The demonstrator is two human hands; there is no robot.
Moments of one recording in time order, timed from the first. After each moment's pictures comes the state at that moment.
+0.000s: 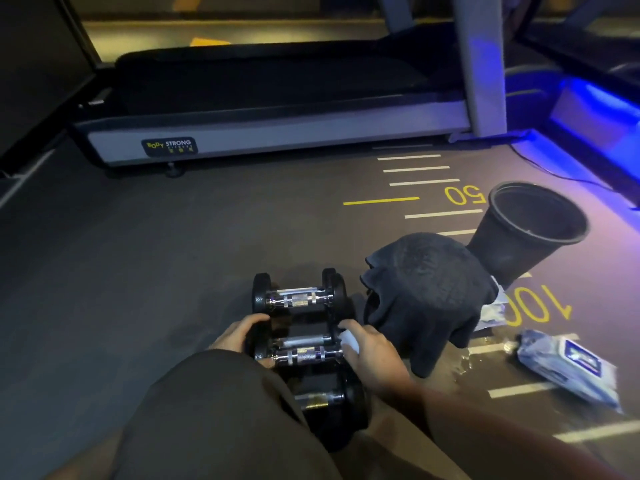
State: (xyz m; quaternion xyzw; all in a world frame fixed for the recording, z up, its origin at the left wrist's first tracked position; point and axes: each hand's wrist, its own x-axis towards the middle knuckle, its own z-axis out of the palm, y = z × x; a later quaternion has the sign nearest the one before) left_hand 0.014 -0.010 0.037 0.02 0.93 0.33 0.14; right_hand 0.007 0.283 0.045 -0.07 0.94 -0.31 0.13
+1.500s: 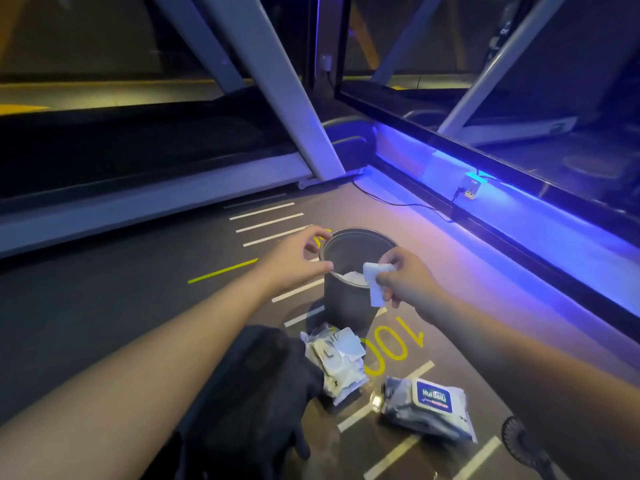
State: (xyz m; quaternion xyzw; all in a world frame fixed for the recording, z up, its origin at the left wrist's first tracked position) left_hand -0.240 0.430 0.211 0.29 0.86 0.41 0.10; right_hand -0.152 0.642 0.193 0.22 0.85 -0.47 -0.05
